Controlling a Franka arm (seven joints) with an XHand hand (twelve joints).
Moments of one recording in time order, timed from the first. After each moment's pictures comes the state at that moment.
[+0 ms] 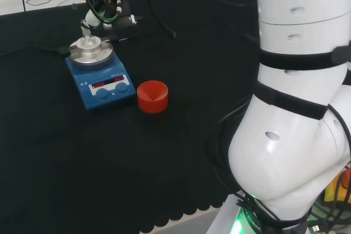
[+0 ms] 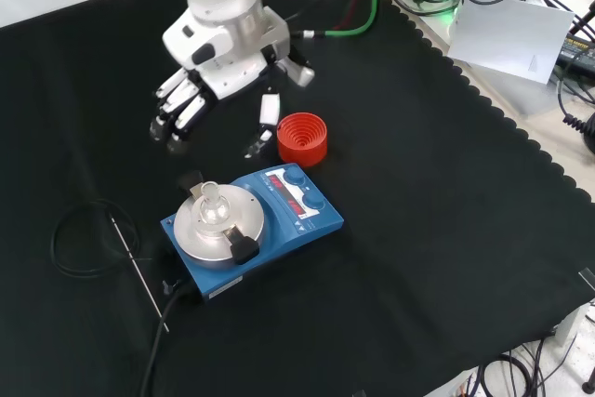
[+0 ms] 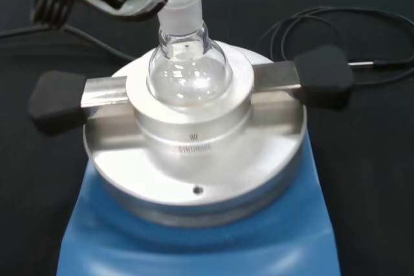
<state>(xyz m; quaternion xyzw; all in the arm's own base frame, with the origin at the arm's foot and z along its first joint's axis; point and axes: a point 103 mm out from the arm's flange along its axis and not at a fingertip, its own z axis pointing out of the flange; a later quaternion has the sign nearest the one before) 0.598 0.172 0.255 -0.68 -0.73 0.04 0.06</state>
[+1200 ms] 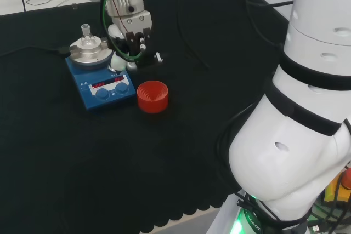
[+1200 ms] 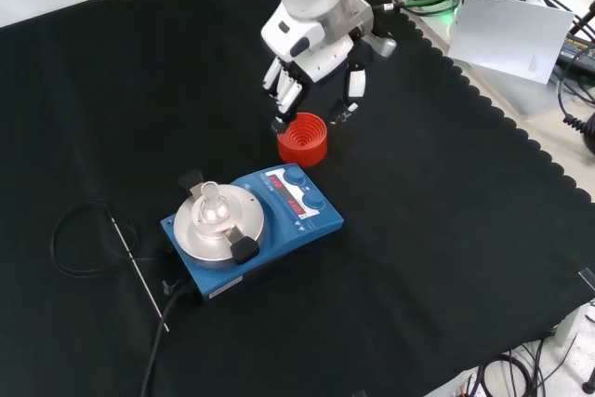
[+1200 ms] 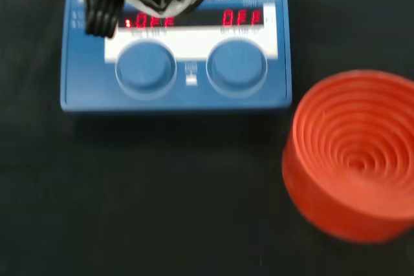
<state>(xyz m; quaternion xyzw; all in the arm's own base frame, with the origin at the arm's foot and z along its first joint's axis) 0.443 0.152 0.213 -0.67 -0.72 0.13 0.11</state>
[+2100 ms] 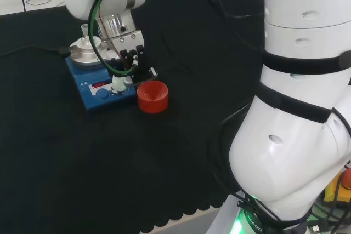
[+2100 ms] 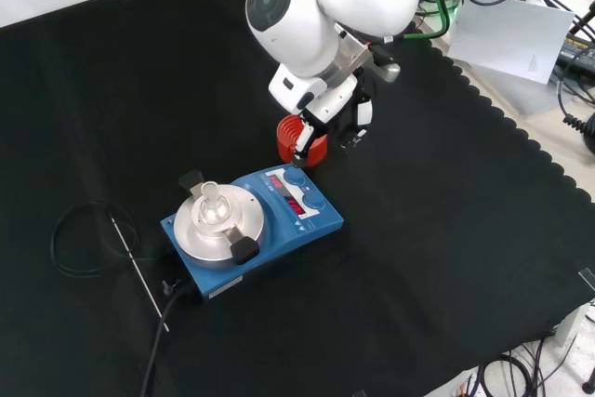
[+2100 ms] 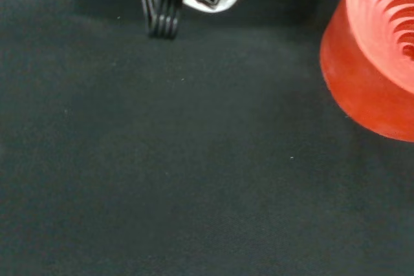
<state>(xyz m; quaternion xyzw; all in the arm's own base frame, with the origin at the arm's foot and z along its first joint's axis) 0.436 0.169 0.160 -0.64 -0.72 0.21 0.16</state>
